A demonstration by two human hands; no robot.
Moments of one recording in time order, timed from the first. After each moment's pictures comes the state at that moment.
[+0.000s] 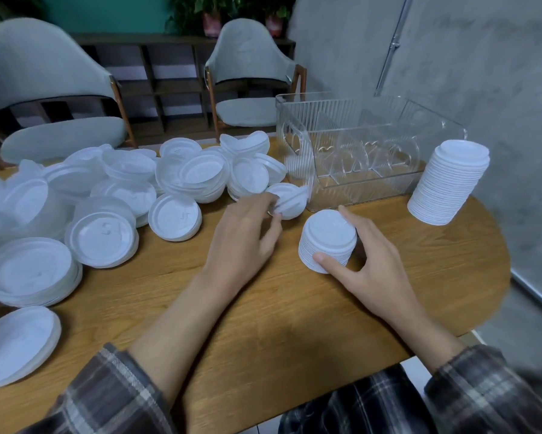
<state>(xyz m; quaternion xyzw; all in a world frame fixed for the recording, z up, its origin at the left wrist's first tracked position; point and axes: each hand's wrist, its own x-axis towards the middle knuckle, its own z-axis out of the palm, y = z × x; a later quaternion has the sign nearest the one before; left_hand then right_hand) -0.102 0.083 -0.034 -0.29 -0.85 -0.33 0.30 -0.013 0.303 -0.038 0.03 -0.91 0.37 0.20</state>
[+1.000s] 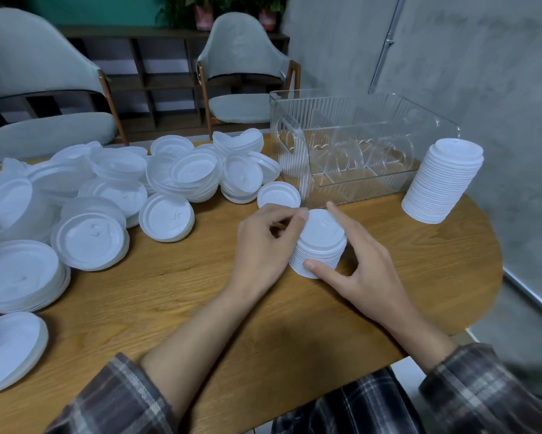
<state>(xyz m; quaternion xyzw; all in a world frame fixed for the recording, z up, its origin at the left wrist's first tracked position) -0.078 0.124 -0.024 -0.17 -0.76 -0.61 0.10 -0.012 0.302 -0.038 0.08 -0.90 0.38 0.18</state>
